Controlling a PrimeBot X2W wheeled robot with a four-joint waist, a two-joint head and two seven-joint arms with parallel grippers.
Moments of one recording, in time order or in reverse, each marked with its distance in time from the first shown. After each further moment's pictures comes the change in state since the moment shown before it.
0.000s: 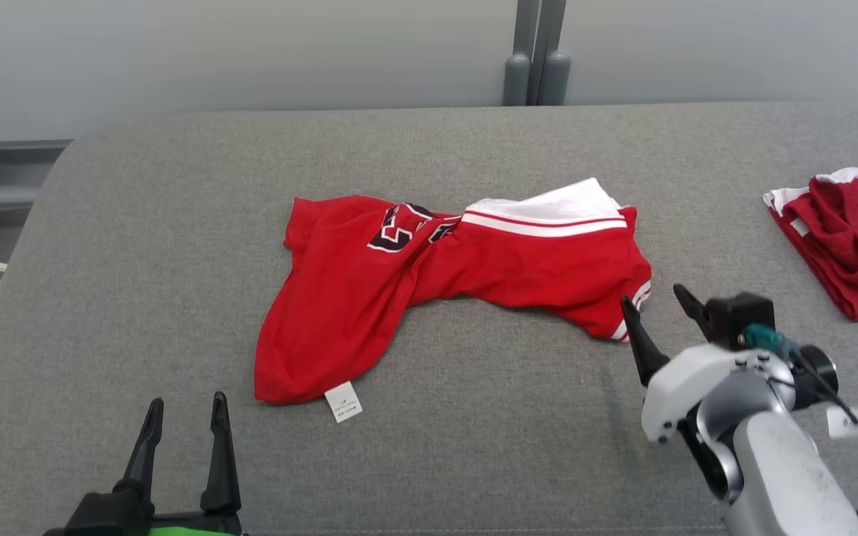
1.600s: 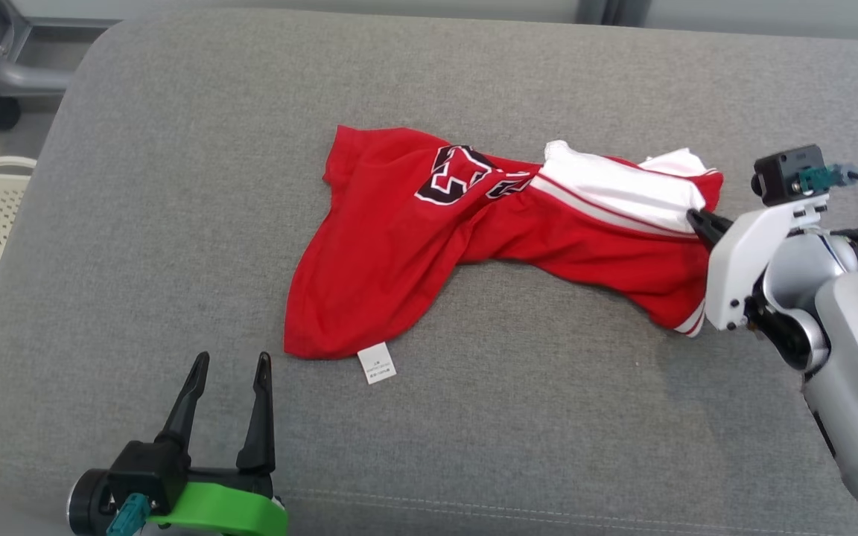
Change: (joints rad) left arm -0.135 -0.001 -0.077 0.080 0.022 -0.035 0.000; right arm -0.405 -0.295 0.217 0.204 0.388 0.000 0.367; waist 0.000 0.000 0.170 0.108
